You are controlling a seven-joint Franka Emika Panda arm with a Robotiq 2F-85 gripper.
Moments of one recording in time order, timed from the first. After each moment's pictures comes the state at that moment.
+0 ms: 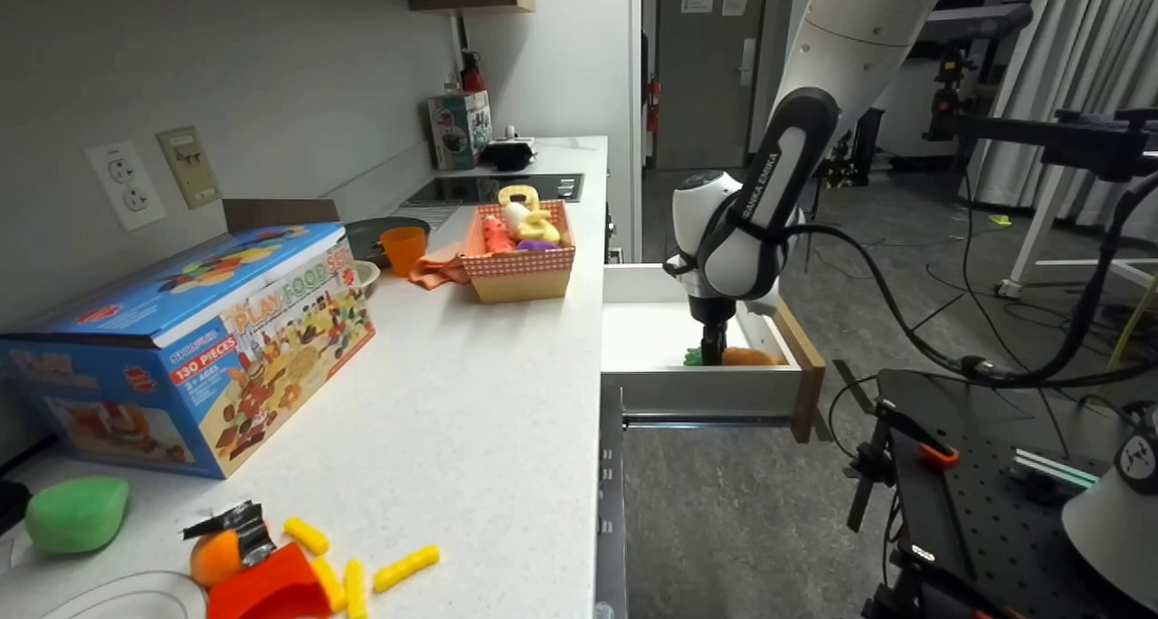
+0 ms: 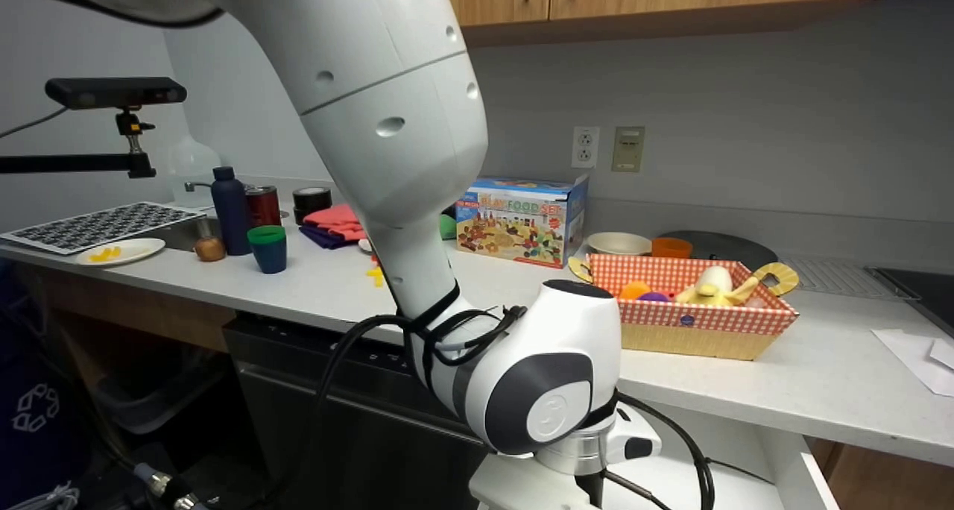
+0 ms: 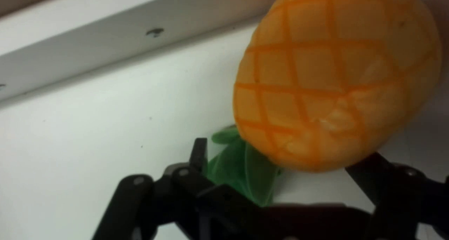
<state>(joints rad) -0.36 0.61 -0.13 -2.21 -0.24 2.73 -0.31</state>
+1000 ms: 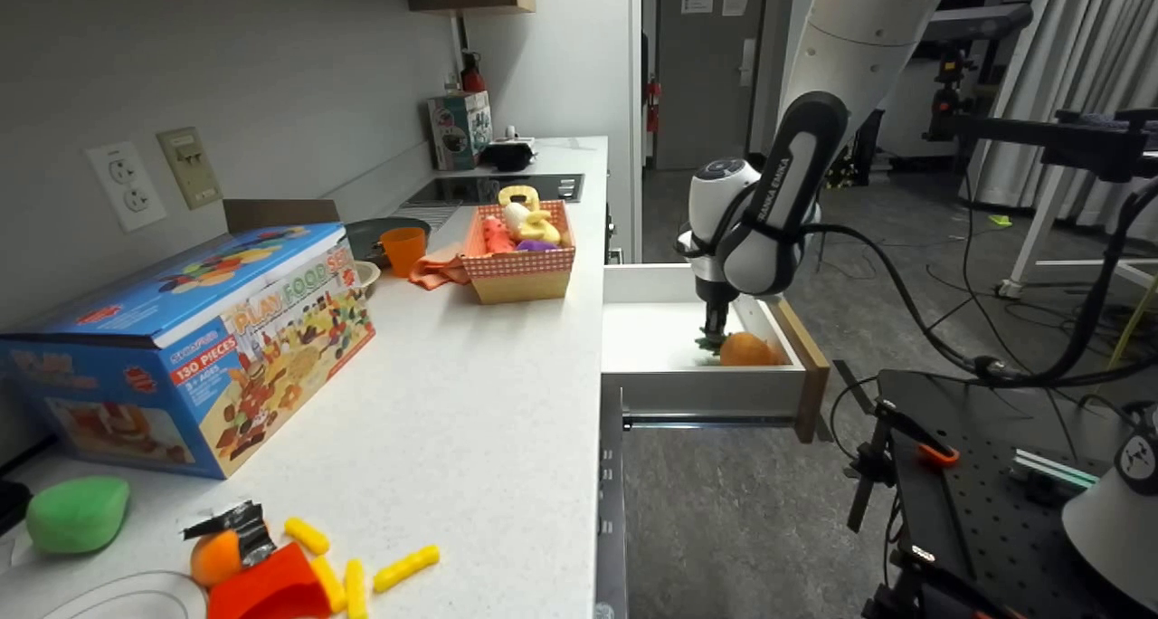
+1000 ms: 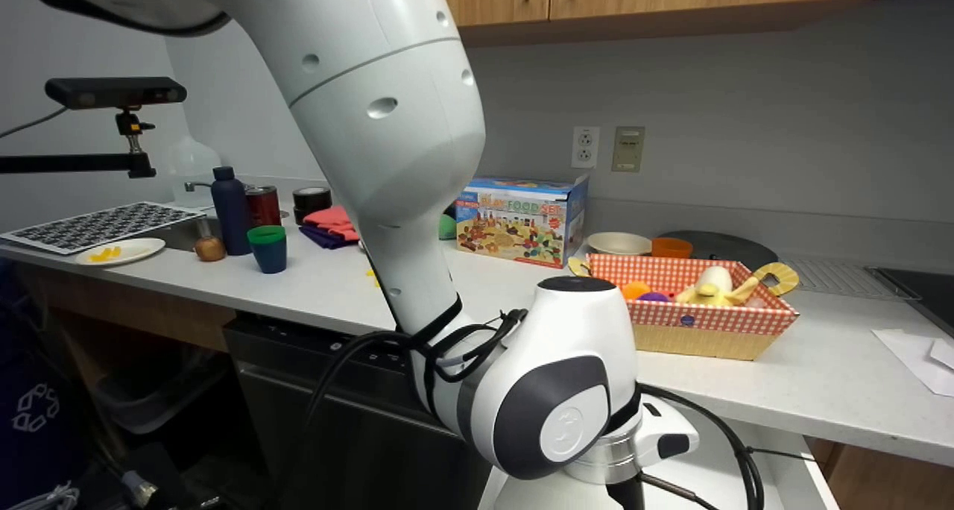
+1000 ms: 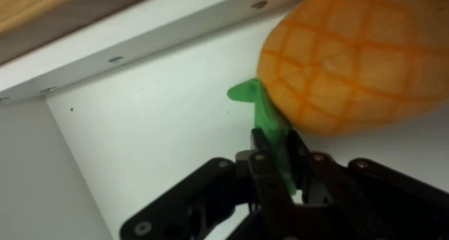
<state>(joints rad) -0.26 0.60 -0.30 -2.23 -0.30 2.91 -0.26</state>
